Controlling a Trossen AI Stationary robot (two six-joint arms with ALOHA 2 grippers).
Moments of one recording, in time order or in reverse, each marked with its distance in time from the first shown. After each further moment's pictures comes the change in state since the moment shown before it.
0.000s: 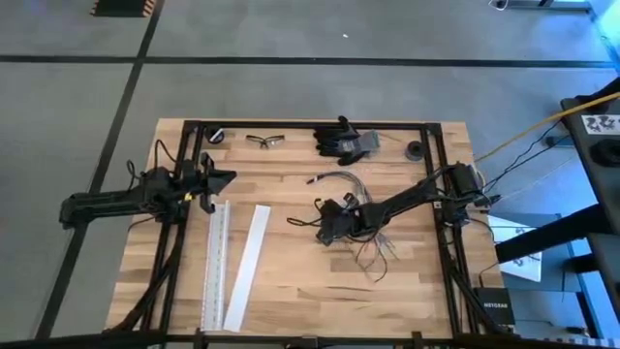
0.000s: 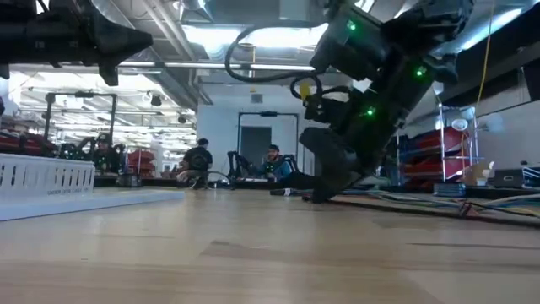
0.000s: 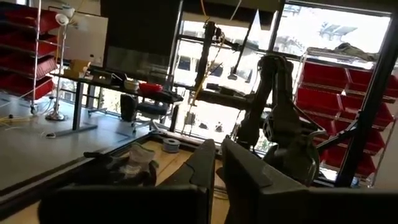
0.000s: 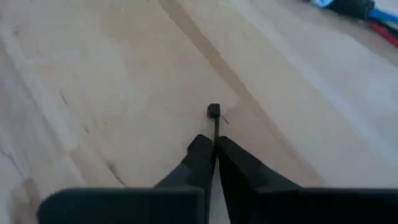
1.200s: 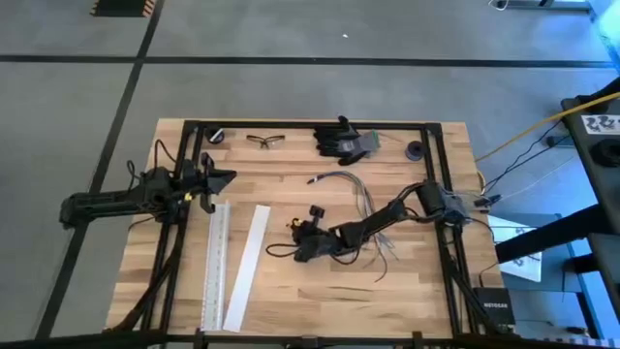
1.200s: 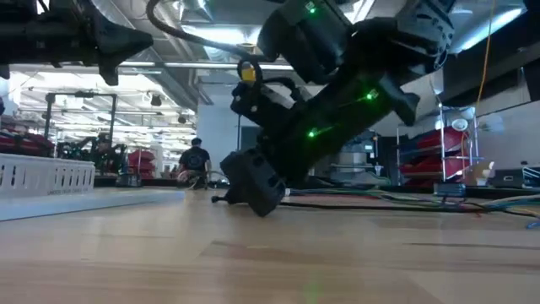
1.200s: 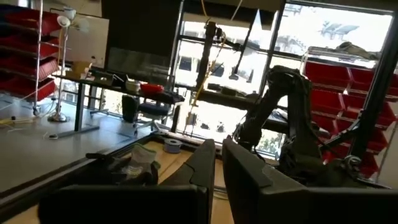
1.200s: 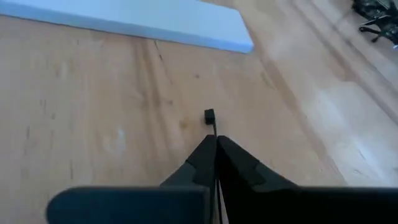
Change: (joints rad) left arm 0.000 0.005 0.000 0.005 -0.005 0.001; right arm 0.095 0.295 0.215 0.428 0.143 -0.434
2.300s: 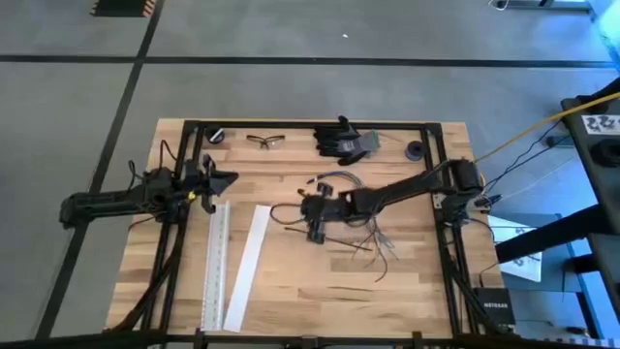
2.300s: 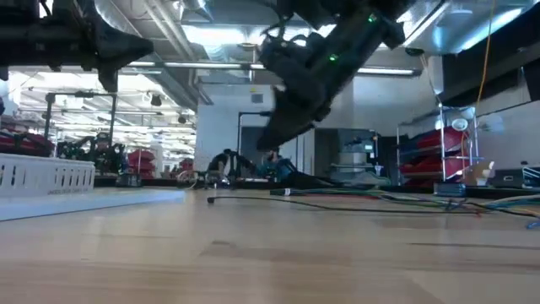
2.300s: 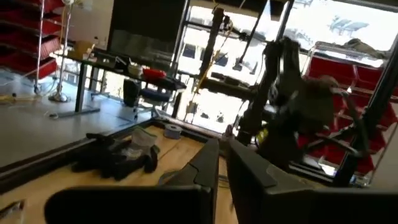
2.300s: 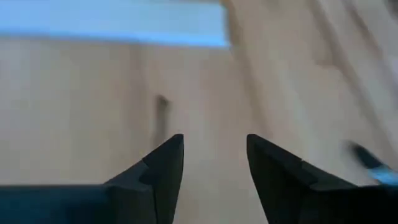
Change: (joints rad) left arm 0.000 0.000 0.000 -0.069 0.001 -0.085; right arm -0.193 -0.388 -0.002 -0.582 -0.393 -0.020
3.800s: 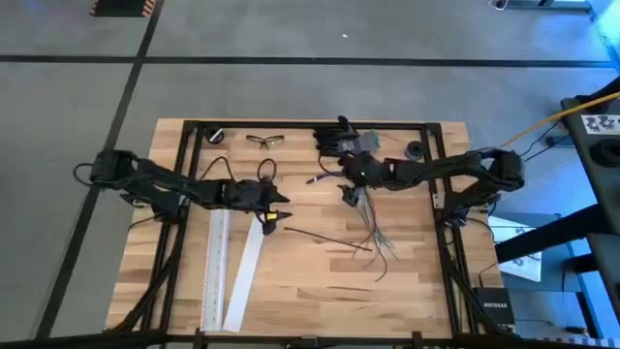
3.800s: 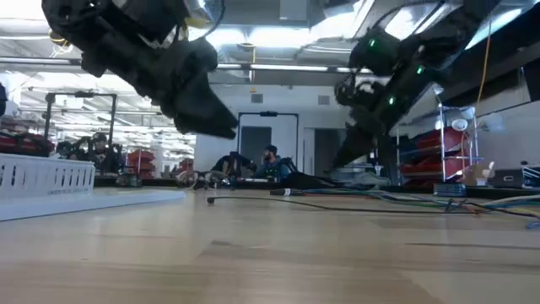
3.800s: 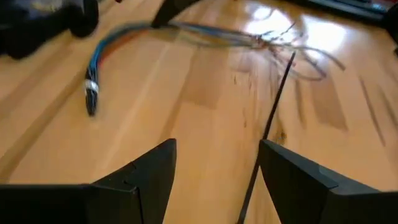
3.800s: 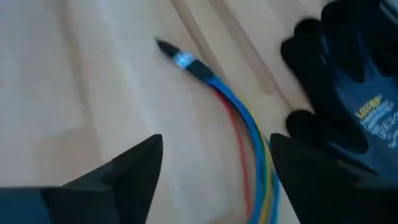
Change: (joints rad) left arm -0.162 1.281 0.465 0.146 0.013 0.021; right arm -0.384 -0.265 -0.518 0.341 -0.101 -0.150
